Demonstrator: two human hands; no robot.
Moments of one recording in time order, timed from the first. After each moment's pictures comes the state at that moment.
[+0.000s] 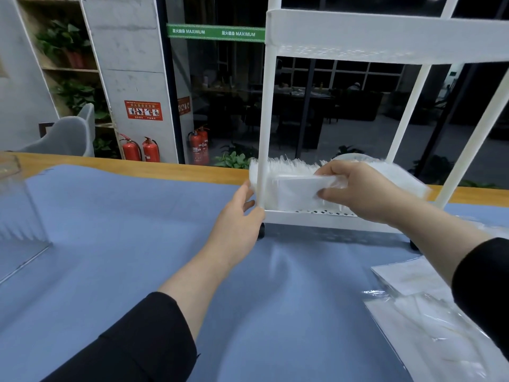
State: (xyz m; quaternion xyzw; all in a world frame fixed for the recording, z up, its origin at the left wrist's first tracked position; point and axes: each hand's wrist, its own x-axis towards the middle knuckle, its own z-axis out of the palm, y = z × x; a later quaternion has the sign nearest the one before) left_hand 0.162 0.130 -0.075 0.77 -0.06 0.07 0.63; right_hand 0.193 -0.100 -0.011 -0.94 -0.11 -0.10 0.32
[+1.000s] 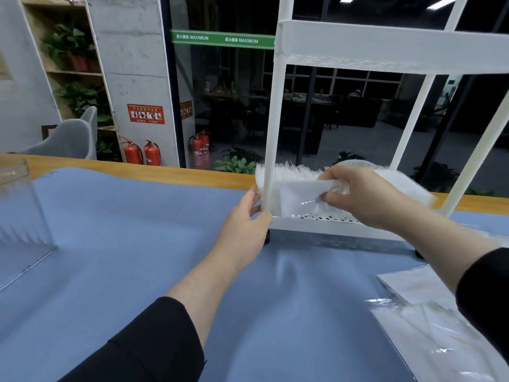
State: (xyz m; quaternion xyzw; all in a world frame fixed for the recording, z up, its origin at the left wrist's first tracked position) left_hand 0.160 0.130 -0.072 0.76 -0.07 0.05 0.64; right_hand 0.194 -0.094 -0.008 -0.95 -0.12 -0.11 0.26
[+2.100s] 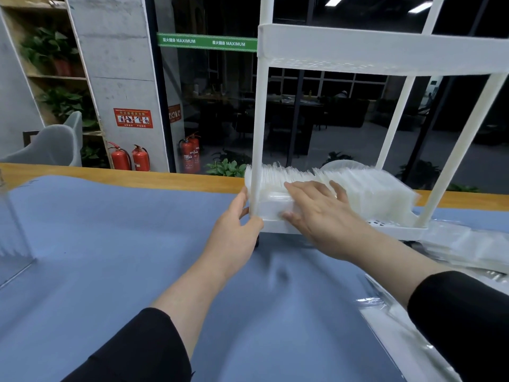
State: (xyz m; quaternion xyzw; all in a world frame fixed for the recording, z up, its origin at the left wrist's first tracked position) left_hand 0.171 0.131 -0.085 0.77 -0.09 0.06 0.63; right_hand 0.190 -0.068 -0.055 -0.97 -0.18 -0.16 0.00
